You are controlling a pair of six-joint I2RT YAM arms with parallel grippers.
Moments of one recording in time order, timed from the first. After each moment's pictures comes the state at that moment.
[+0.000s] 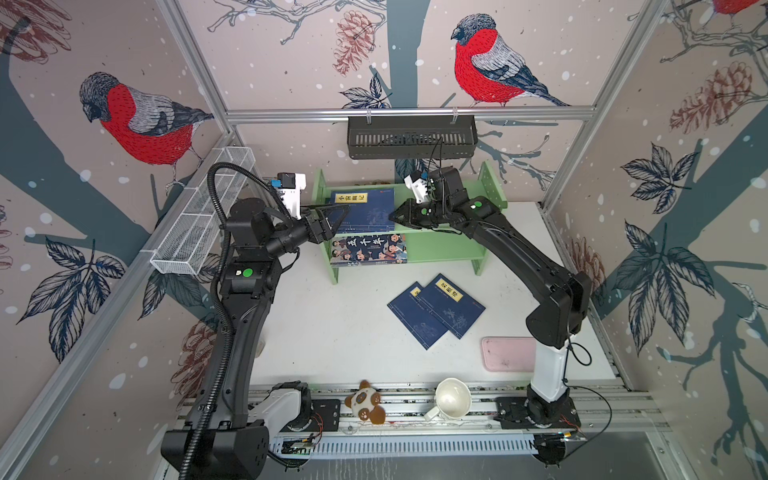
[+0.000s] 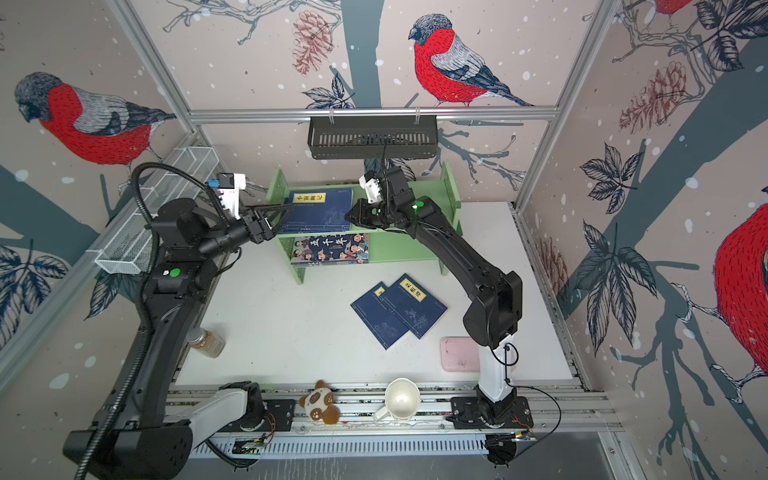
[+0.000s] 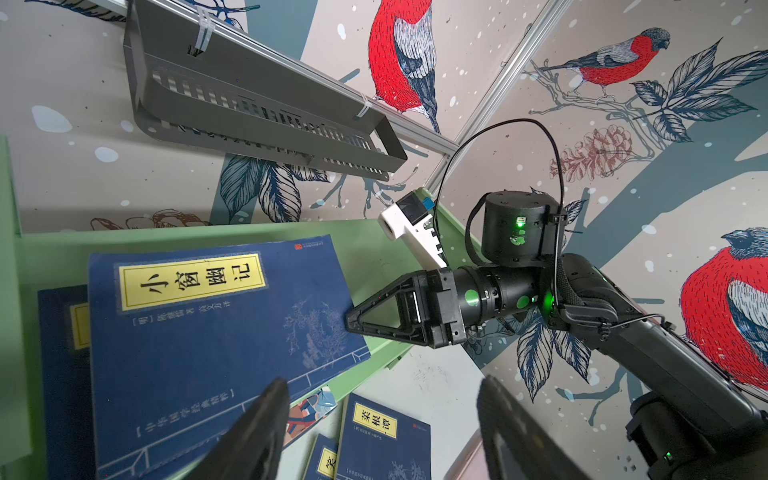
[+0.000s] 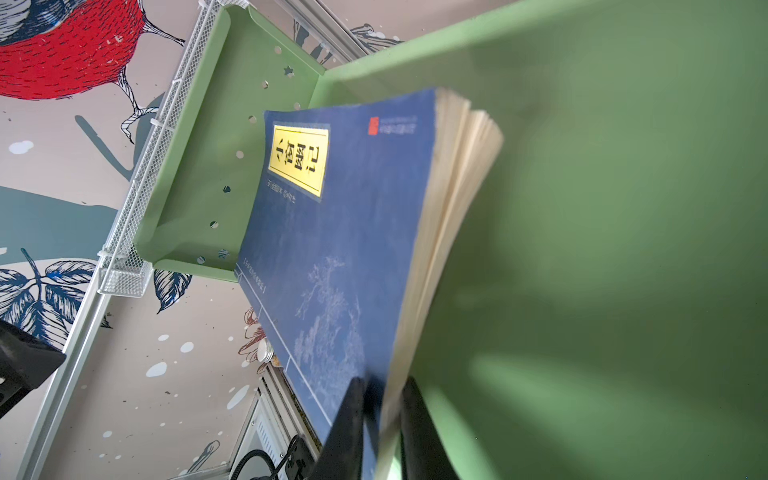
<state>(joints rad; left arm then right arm) 0.00 1.11 1.28 -0.27 0.82 -0.44 0.63 1.94 2.03 -0.64 -0.49 0.58</state>
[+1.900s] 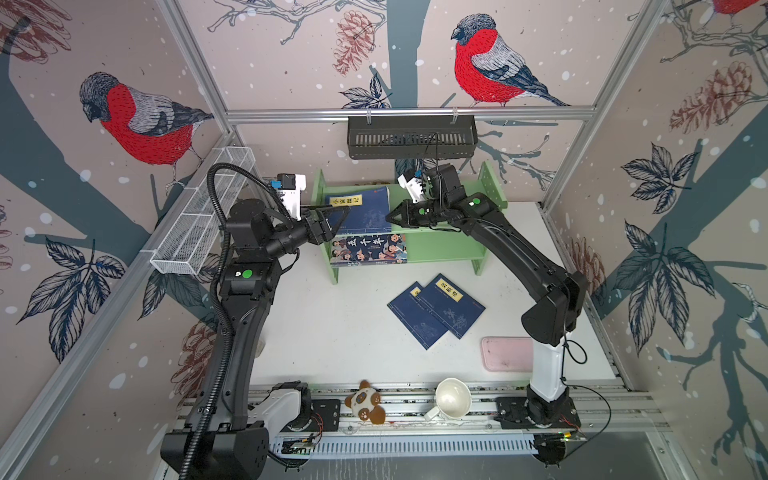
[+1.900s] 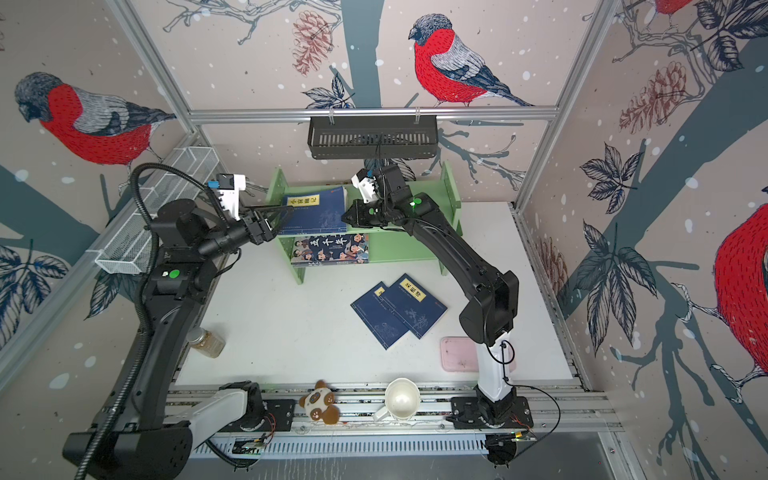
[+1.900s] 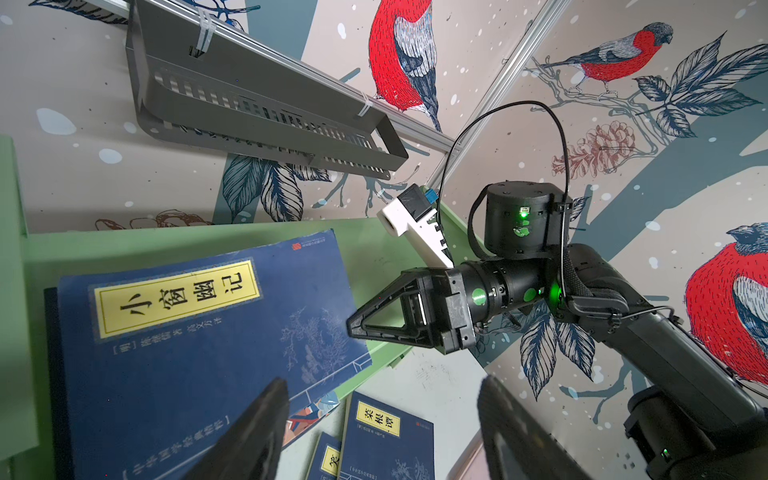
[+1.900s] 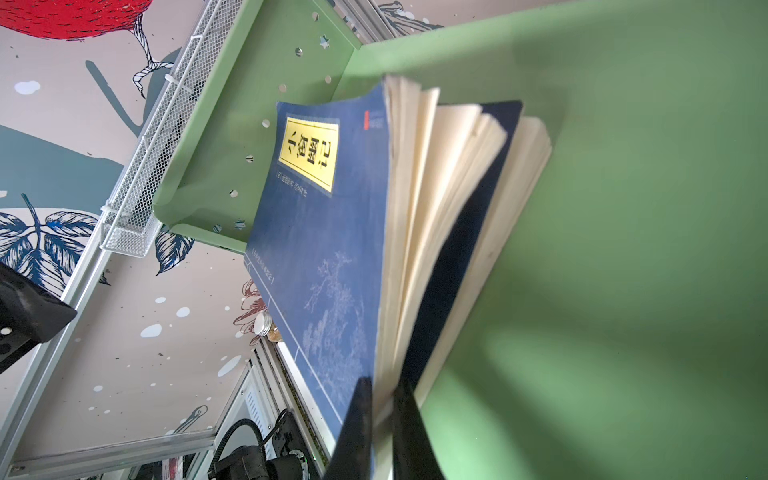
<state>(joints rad) 0.00 1.11 1.28 -0.27 0.81 -0.43 0.64 1.98 2.10 -0.71 -0.54 0.47</state>
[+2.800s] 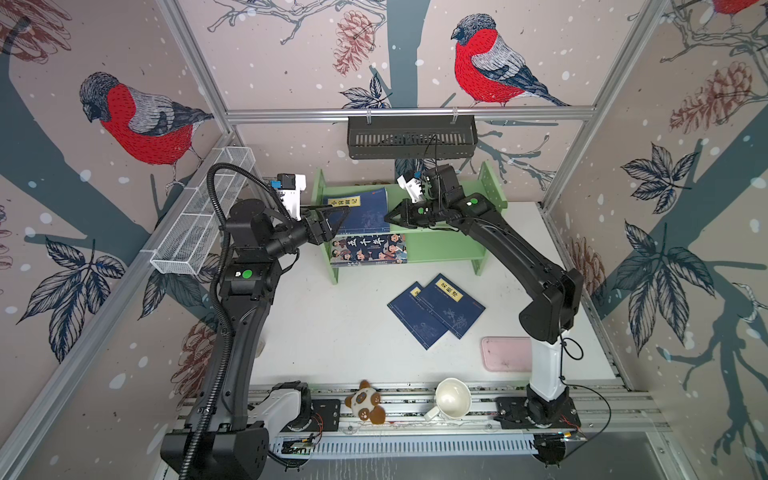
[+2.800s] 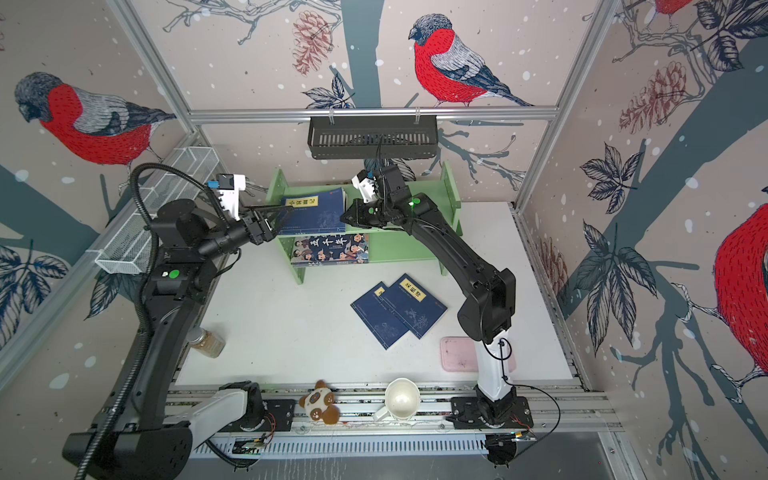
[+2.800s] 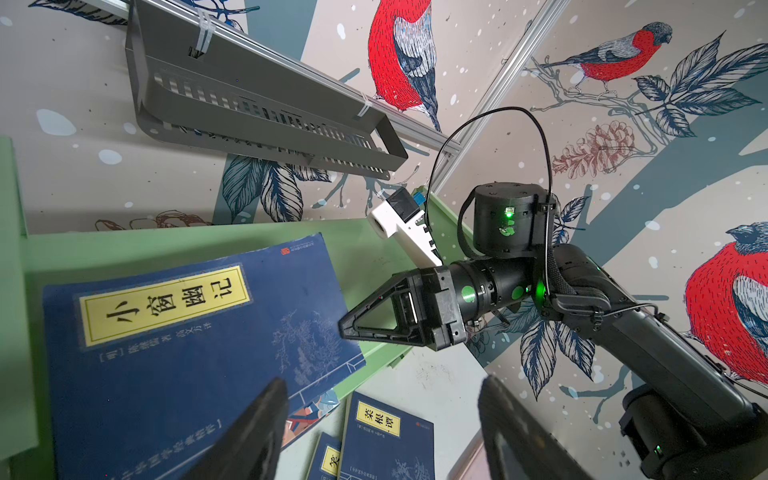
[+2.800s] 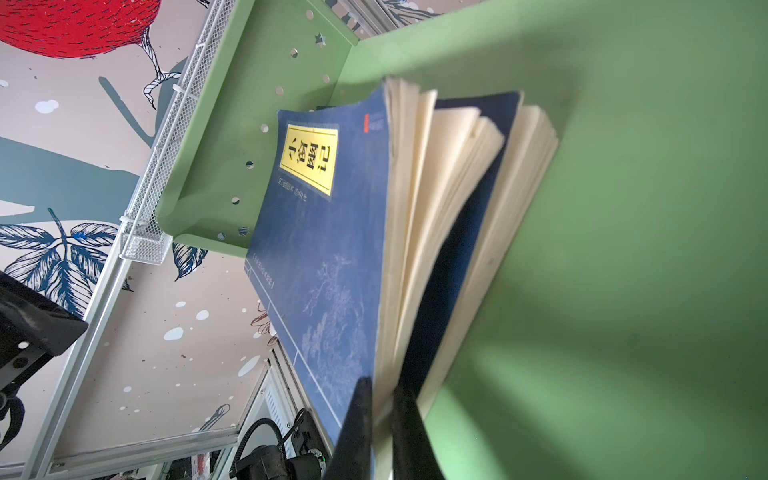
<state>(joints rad) 0.00 1.10 1.28 -0.27 0.81 -0.43 0.63 2.00 2.10 -0.69 -0.58 0.53</state>
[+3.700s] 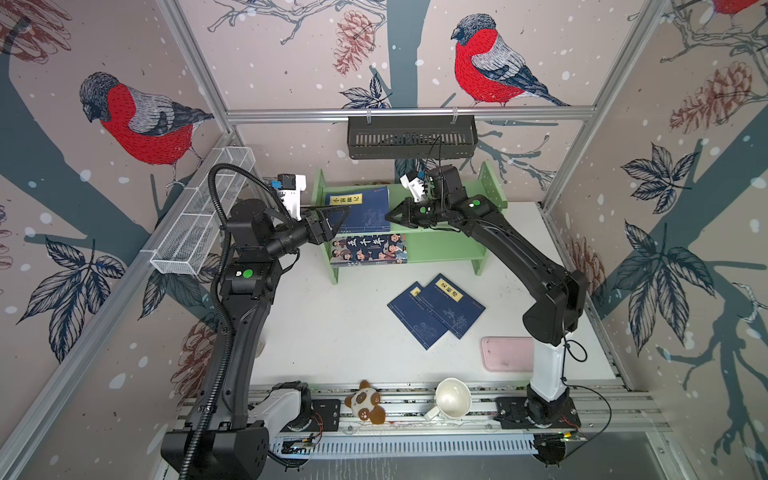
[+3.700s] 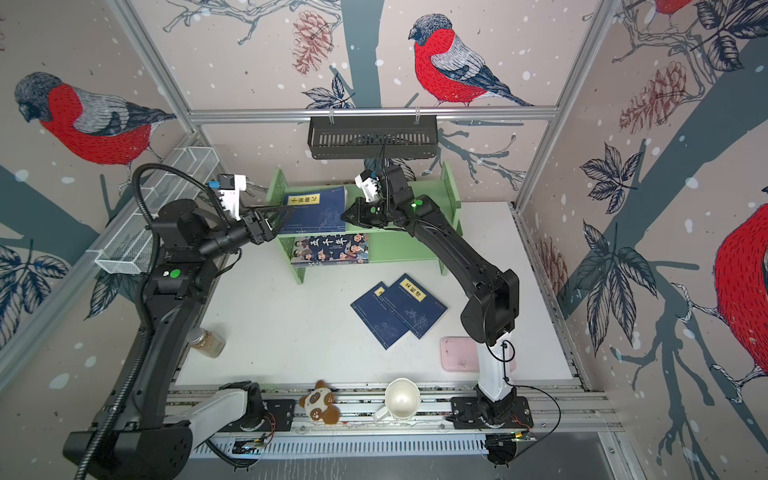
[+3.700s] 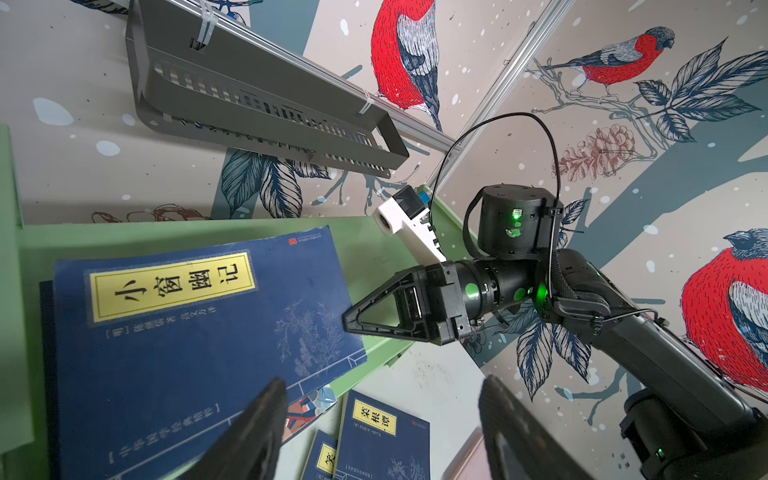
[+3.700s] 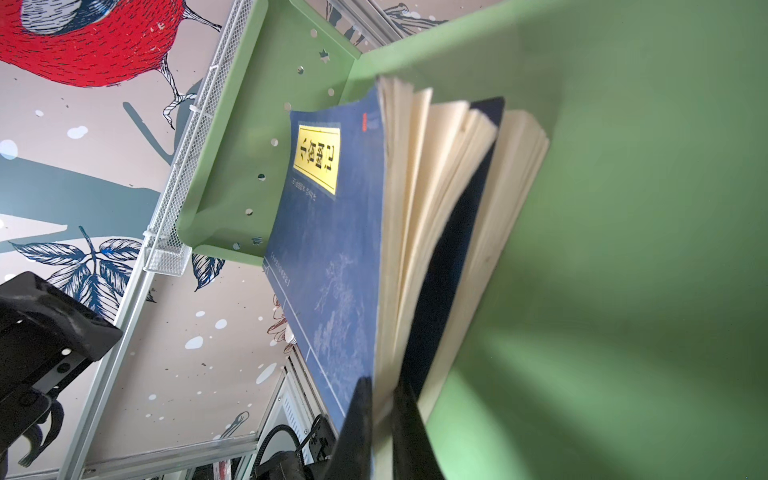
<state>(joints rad) 0.00 1.11 1.28 -0.27 0.81 -0.45 0.62 1.97 2.05 -0.63 -0.60 0.59</state>
